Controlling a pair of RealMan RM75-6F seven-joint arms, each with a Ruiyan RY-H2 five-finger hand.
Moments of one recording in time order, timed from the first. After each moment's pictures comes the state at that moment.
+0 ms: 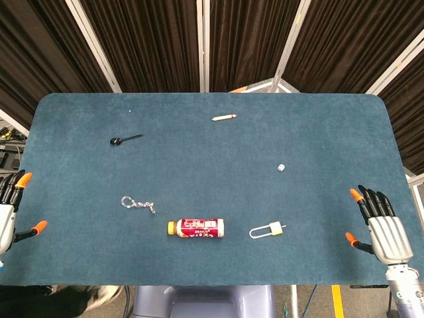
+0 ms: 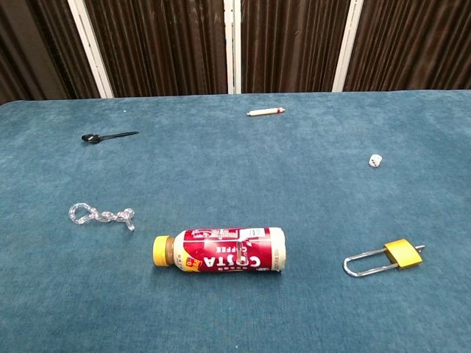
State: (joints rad) left arm -0.10 -1.12 -0.07 -1.63 1.49 1.51 0.02; right arm 0.12 -1.17 0.04 -1.49 -1.56 1.46 0.07
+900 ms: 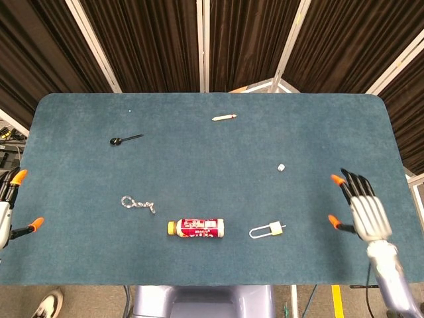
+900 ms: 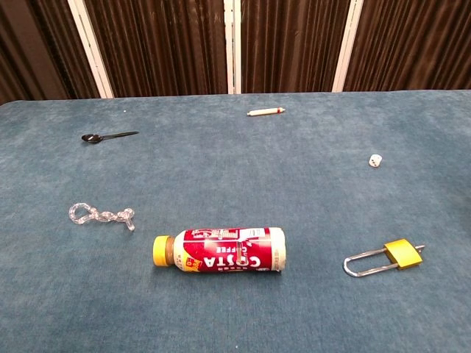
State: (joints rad) left arm -0.11 -1.12 -0.09 -1.62 1.45 1.50 0.01; right arm 0.27 -1.21 0.16 -1.56 -1.41 1.28 0.01
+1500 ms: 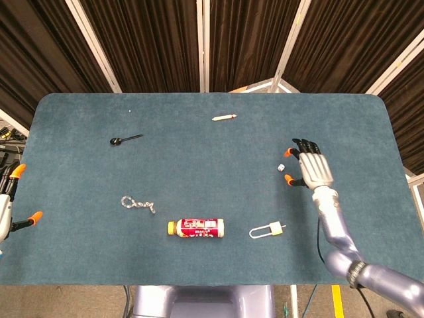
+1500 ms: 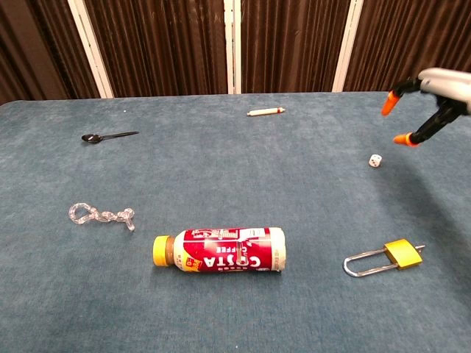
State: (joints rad) left arm -0.14 -1.14 -0.12 -1.57 1.39 1.45 0.01; right arm 0.64 -1.50 0.34 -1.30 -0.96 0.91 -0.22
